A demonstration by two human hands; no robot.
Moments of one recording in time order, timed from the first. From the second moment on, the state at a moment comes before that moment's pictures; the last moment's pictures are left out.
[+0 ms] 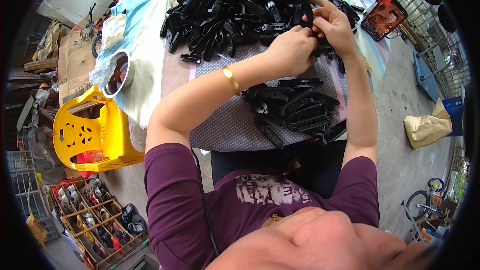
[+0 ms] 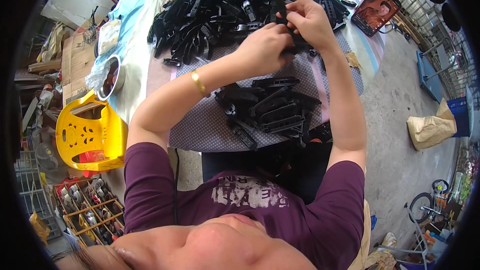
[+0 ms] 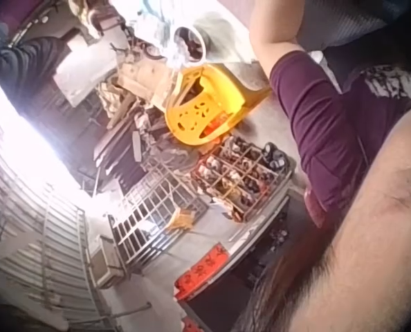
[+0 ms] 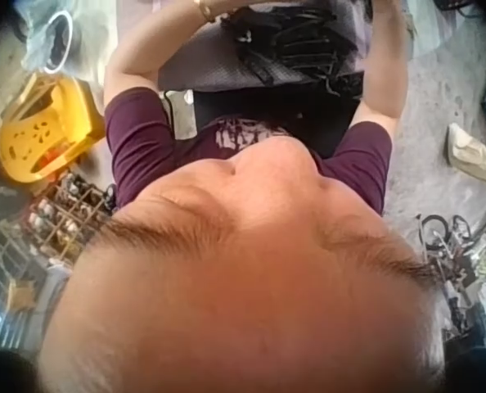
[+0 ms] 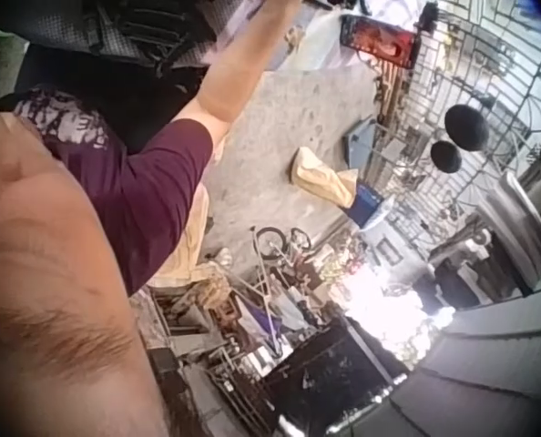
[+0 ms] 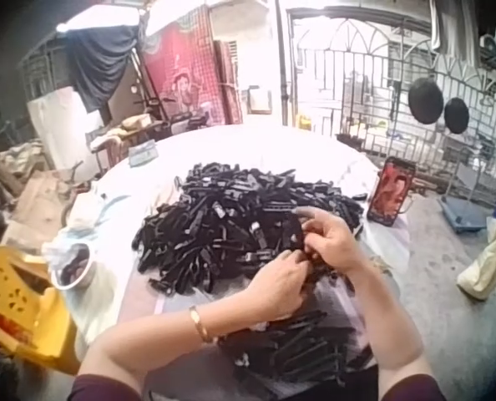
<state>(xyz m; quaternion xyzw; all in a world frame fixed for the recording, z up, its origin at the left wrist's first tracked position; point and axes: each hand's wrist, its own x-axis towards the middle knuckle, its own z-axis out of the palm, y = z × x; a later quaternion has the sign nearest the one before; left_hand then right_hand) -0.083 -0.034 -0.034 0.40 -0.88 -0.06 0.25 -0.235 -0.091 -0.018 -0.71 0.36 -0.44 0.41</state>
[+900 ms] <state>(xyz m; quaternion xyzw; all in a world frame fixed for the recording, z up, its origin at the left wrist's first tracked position) 0.001 -0.020 -0.006 0.41 -0.41 -0.72 0.39 -0.204 -0.070 -0.016 -0.88 0.14 -0.42 0.18</state>
